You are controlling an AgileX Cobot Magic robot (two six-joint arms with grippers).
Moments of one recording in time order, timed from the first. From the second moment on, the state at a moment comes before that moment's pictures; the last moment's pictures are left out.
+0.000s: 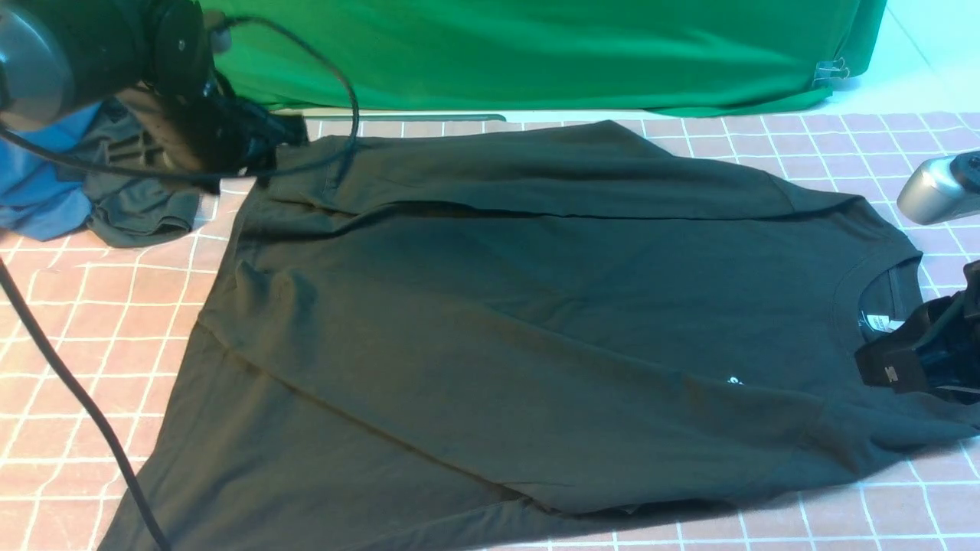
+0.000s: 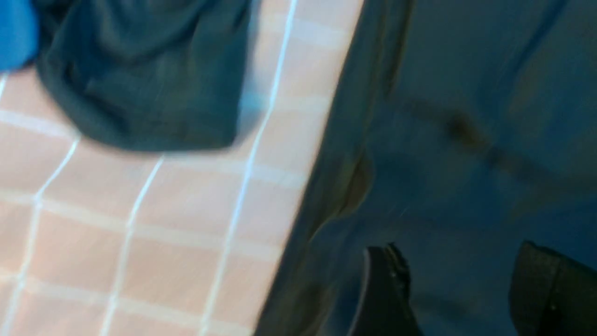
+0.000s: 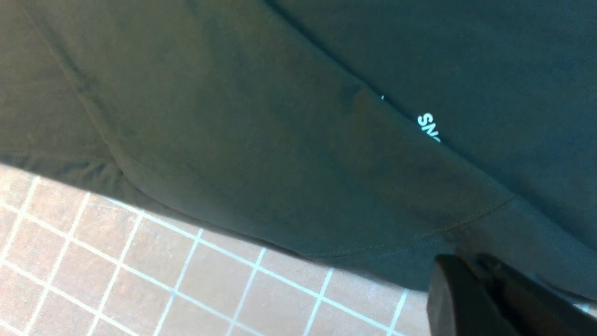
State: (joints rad) right arm 0.13 1.11 -0.82 0.39 0.84 -0.35; left arm -0.10 1.90 -1.54 0.25 0.71 -0.51
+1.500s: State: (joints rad) right arm 0.13 1.11 -0.82 0.39 0.84 -0.35; left arm -0.06 2.31 -1.88 0.20 0.68 -0.48
